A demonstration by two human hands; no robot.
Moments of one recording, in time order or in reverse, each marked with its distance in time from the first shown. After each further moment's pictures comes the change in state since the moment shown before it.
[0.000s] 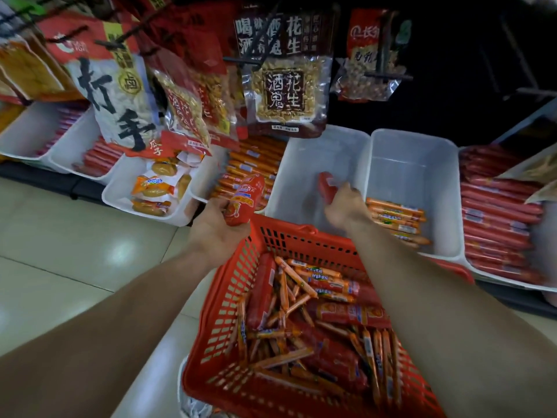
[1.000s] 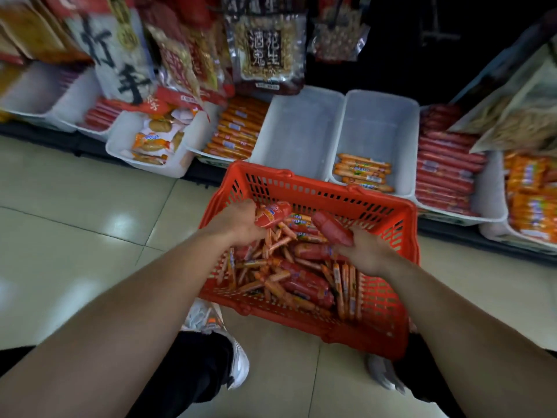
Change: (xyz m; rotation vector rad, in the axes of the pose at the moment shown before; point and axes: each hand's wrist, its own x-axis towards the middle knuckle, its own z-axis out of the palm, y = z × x) left_hand -0.108 0.015 0.040 0.580 -0.435 0.072; right_hand -0.173 0.153 -0.028 -0.108 -0.369 -0.095
